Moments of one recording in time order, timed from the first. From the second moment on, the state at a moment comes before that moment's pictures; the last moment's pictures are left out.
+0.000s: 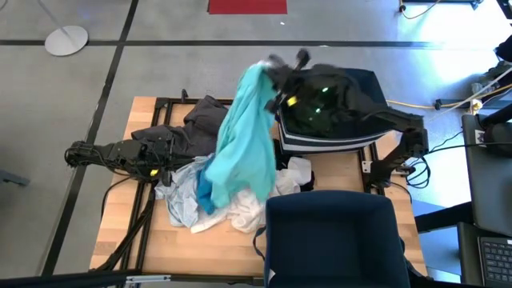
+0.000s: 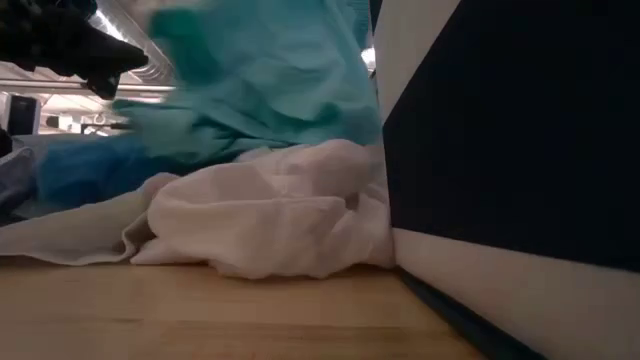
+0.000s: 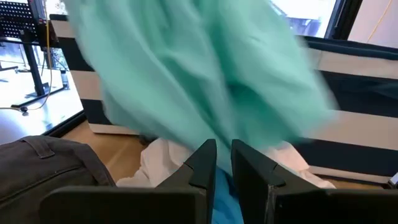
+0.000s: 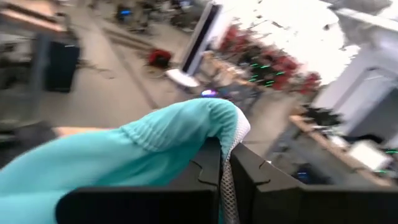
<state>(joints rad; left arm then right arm) -0.18 0.01 0.24 -0.30 -0.30 -0.11 -0.18 1.61 1.89 -0.29 0.46 -0.44</state>
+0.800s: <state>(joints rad) -0.18 0.01 0.24 -0.30 -0.30 -0.11 -0.30 1.34 1.89 0.20 0.83 -1.24</state>
